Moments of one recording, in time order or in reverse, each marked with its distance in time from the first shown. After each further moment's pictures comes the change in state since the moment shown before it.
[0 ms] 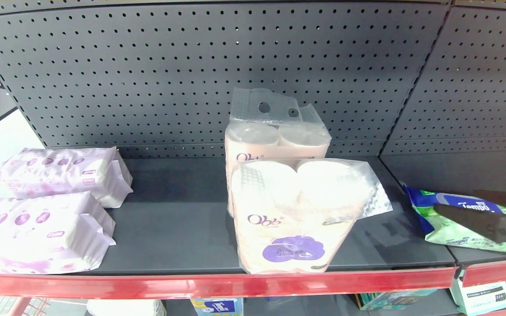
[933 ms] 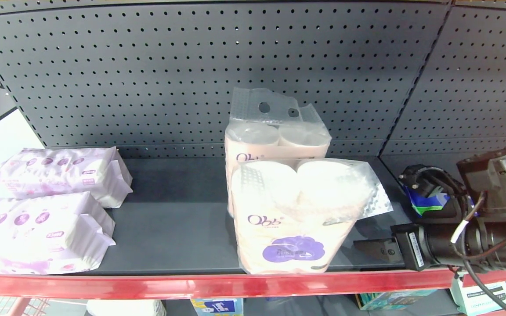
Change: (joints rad) left arm 0.001 0.000 0.000 0.000 0.035 0.027; right arm 0.199 0.373 -0.022 0.000 -0.073 0.062
